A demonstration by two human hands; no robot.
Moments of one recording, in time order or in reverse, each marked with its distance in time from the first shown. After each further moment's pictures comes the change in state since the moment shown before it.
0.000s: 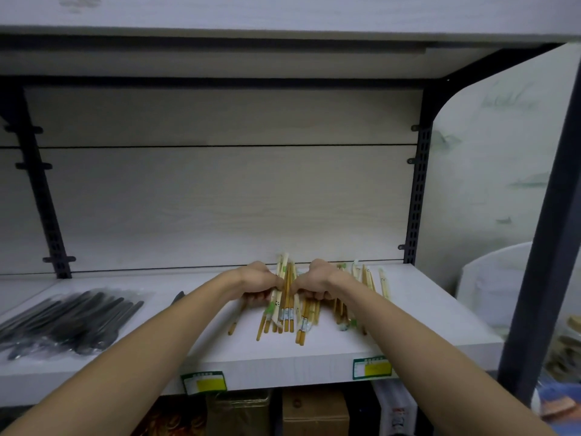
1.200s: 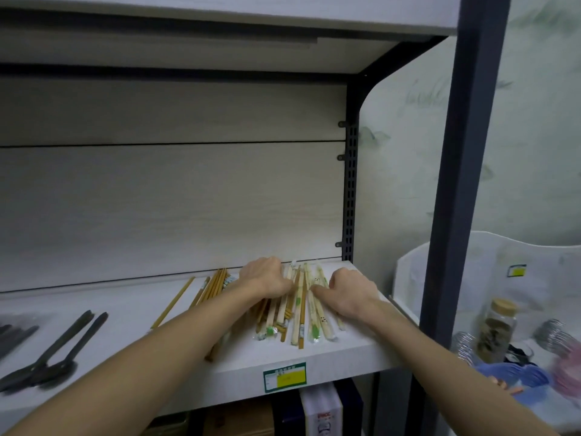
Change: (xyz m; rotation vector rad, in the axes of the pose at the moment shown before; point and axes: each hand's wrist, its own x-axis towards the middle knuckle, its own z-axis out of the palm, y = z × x) left_hand 0.036 0.126 0.107 0.553 0.271 0.216; right_hand -0.012 0.177 -0.063 -0.271 0.455 0.023
